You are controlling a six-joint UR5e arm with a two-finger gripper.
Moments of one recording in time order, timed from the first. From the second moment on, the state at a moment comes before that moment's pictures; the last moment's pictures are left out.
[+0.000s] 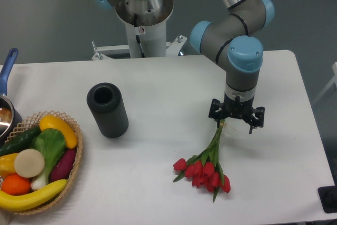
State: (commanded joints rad) arm 2.65 -1.97 -1.77 -0.78 1.51 0.96
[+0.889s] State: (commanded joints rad) arm 2.59 -2.05 -1.79 -0.82 1.52 0.95
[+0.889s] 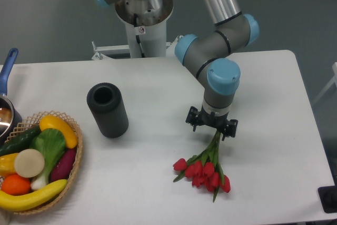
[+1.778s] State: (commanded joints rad) arm 2.62 -2.02 -1.77 -0.82 1.51 0.95
